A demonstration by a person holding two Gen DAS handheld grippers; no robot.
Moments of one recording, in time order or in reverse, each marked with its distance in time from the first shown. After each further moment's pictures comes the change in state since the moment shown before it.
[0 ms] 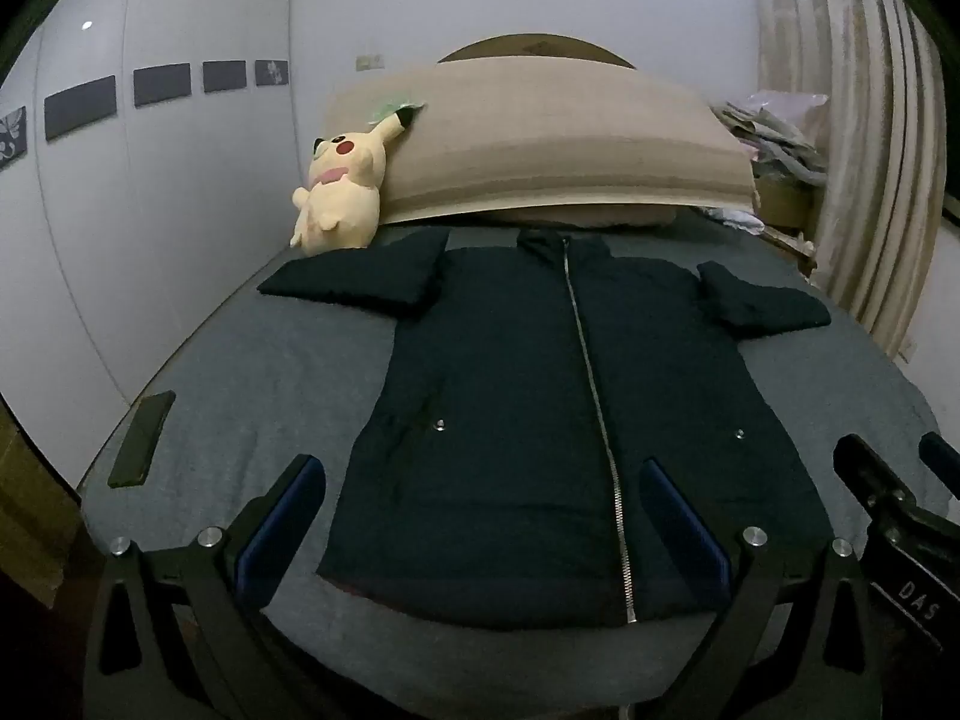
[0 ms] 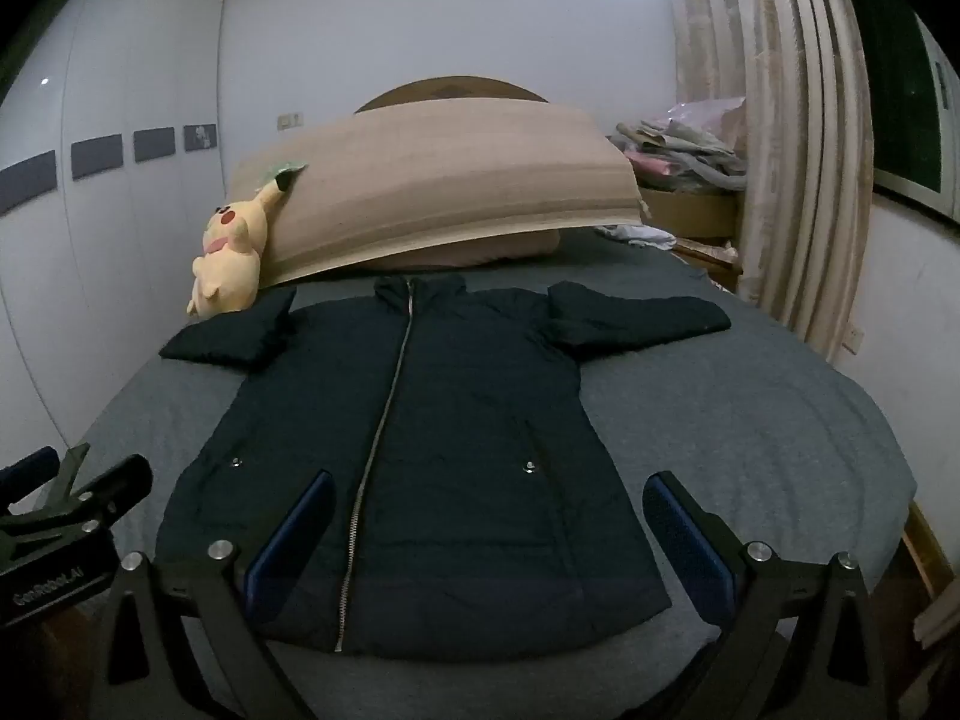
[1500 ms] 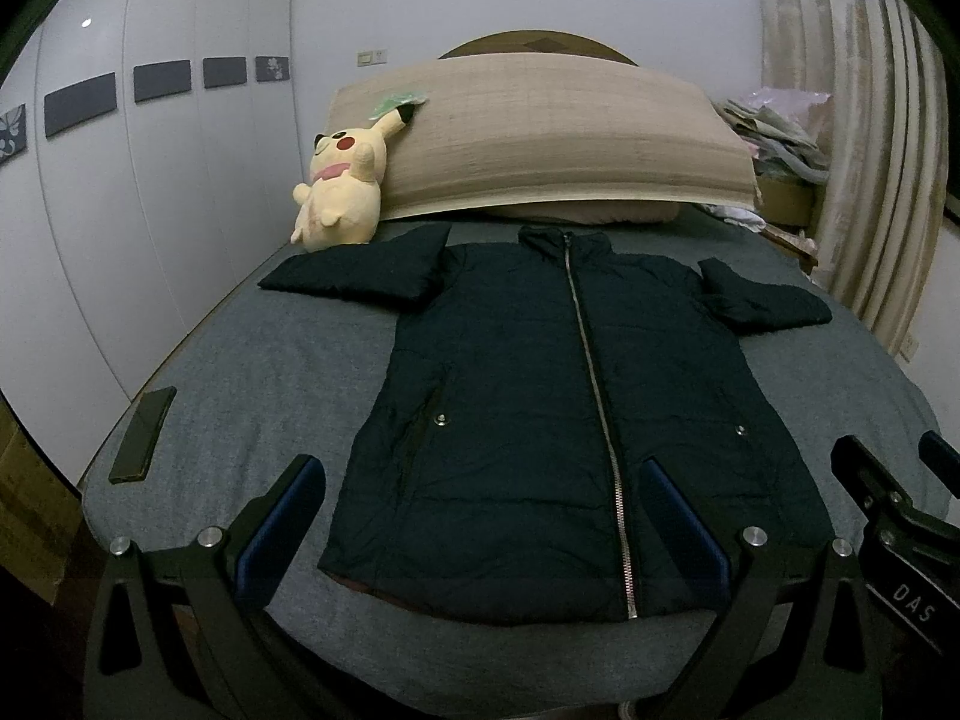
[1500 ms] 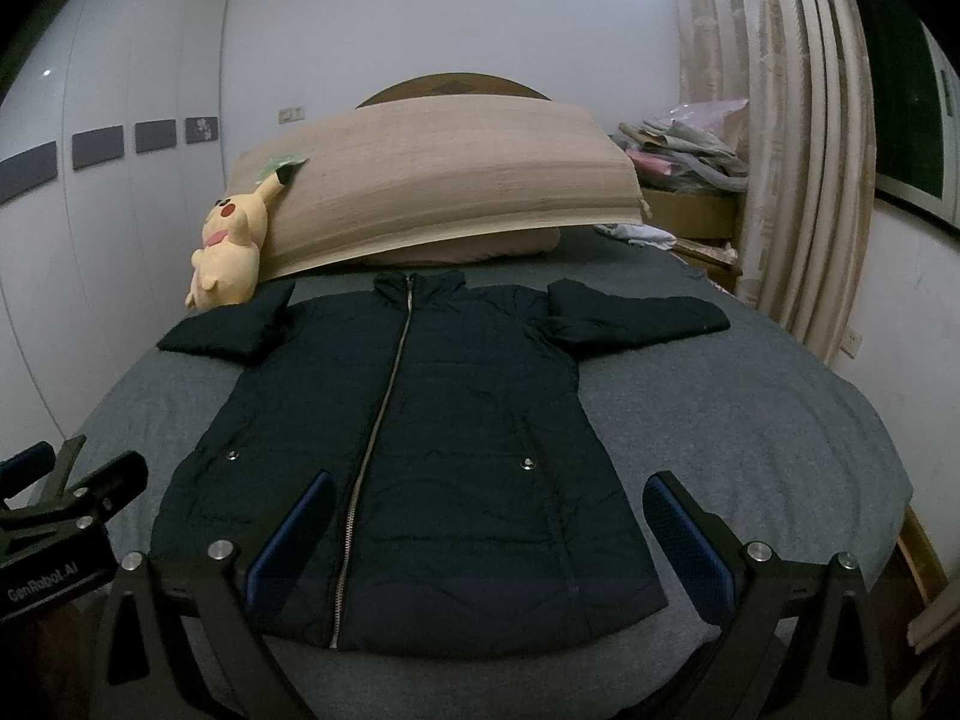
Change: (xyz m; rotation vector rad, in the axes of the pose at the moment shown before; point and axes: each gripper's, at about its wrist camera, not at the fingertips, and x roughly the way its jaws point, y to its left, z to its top) left arm 0.002 0.000 -0.001 0.003 0.013 0.003; right arm 0.002 0.002 0.000 -0.010 0.007 -0.008
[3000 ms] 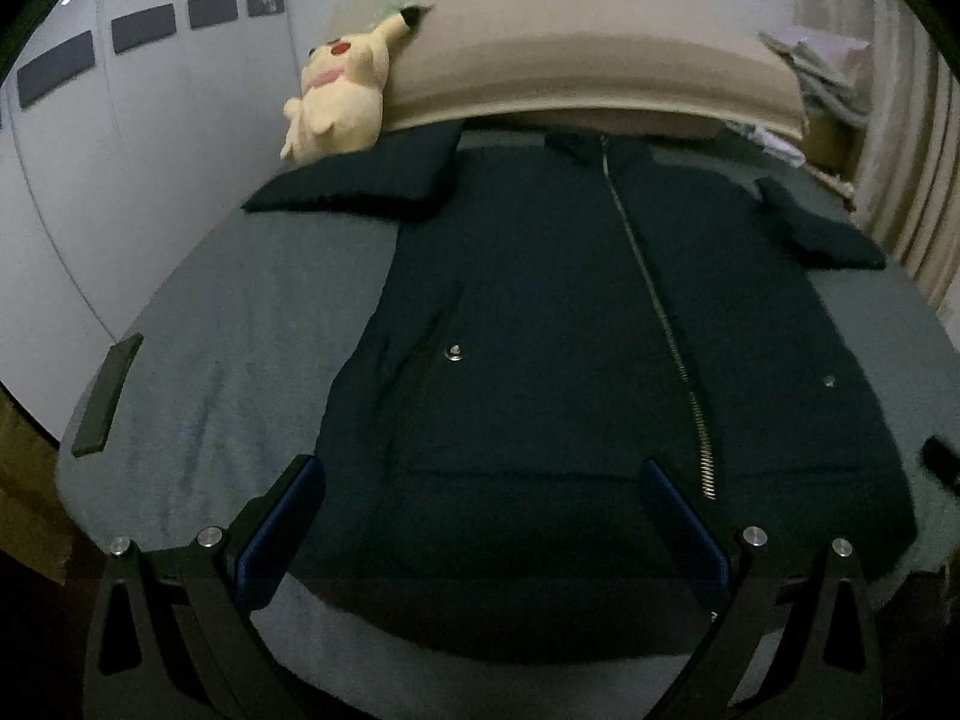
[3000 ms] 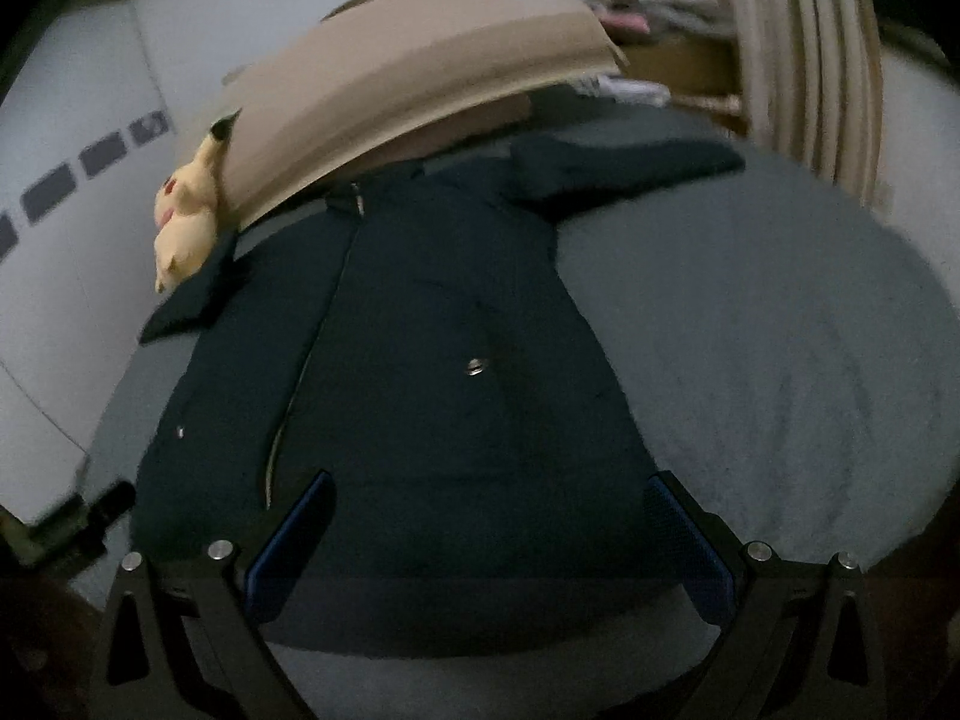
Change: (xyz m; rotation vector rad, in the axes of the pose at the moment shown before) left arm 0.113 0.013 -0.012 0.006 0.200 0.047; right arm 0.112 -0.091 -0.023 0.218 0.280 0.127
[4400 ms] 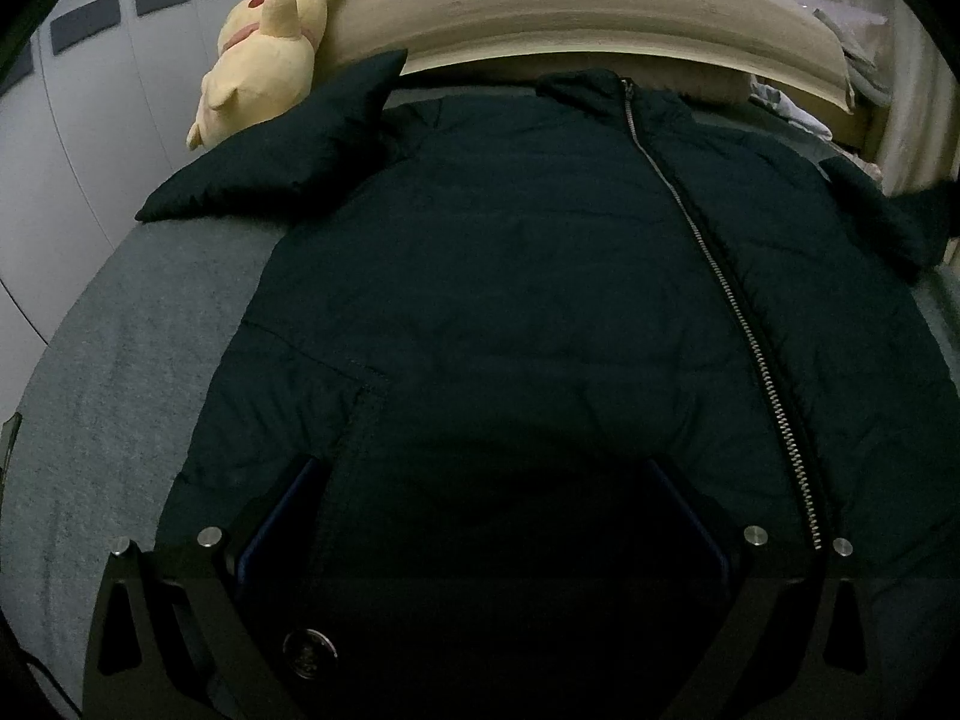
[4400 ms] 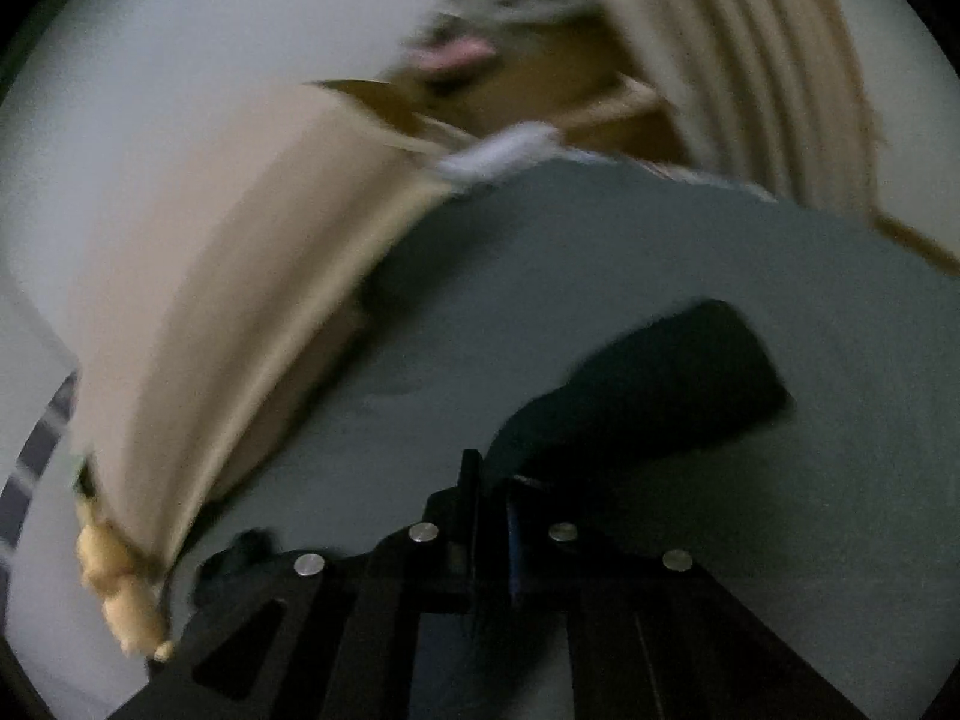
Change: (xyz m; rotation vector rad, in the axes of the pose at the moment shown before) left arm 0.163 -0.028 0.067 0.023 0.050 -0.023; right arm 0.213 -0.192 0.375 0.369 -0.193 0.062
